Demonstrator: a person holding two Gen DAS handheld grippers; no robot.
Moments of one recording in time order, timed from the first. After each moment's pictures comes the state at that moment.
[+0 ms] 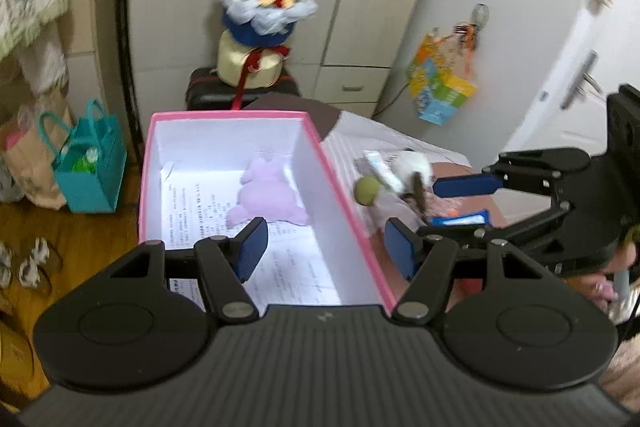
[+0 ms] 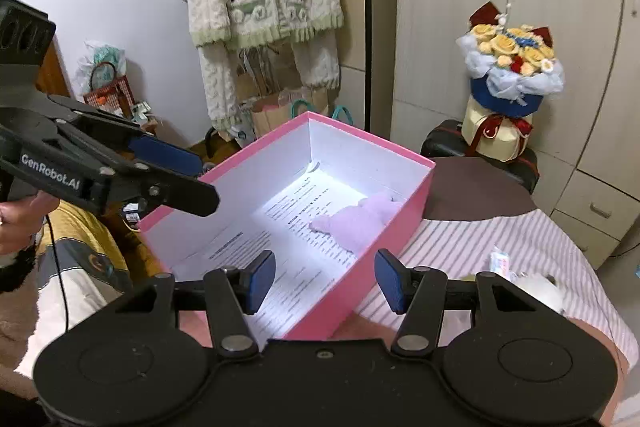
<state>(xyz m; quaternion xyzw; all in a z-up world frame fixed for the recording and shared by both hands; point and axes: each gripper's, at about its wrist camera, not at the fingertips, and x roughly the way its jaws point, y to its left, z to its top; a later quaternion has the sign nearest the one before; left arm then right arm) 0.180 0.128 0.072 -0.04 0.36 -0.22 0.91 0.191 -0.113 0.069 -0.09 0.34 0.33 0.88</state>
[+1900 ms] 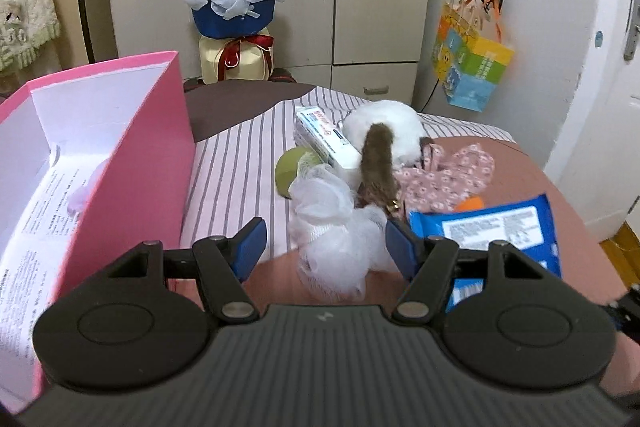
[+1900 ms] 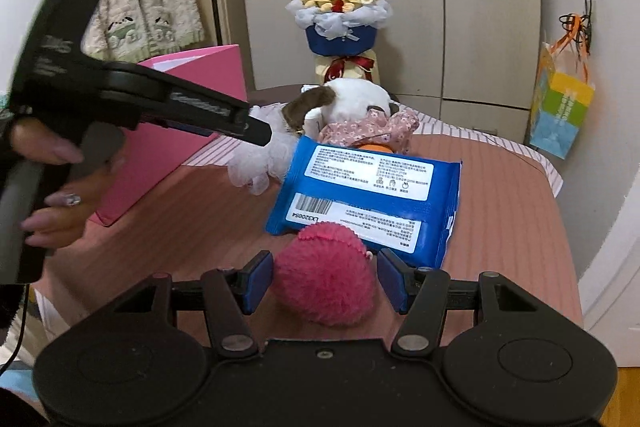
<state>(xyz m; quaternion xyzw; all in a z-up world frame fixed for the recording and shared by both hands) 0.224 -0.085 -0.088 0.01 0.30 -0.12 0.94 0.113 -0.271 -0.110 -0.01 0.29 0.16 0.94</state>
